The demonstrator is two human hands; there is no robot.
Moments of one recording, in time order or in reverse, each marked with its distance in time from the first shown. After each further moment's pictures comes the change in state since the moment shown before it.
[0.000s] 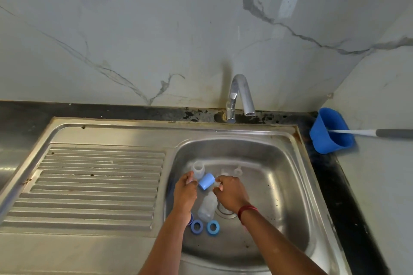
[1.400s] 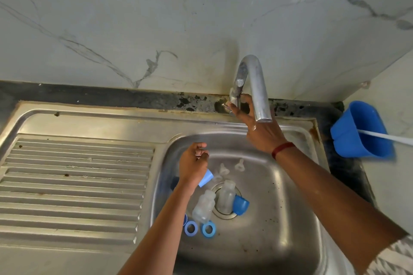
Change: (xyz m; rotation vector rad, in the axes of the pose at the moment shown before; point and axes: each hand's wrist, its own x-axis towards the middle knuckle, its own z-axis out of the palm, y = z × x) left_hand 0.074 0.031 0.052 0.267 -0.051 0.276; right_hand 0.139 0.016 -0.130 -0.490 0.298 -0.563
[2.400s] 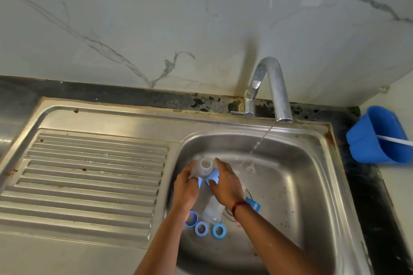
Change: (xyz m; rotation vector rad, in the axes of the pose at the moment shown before) left_hand -0.028 -0.053 -0.042 -0.029 0.033 -0.154; right_hand -0.070 -0.136 0.113 0.605 -0.300 0.502
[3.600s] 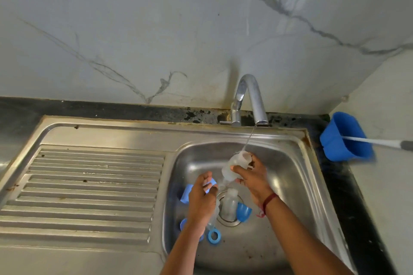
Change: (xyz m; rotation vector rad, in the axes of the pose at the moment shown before) left_hand -0.063 0.026 0.030 -0.075 -0.090 0.114; right_hand -0.023 0.012 -0.086 0.943 0.298 0.159
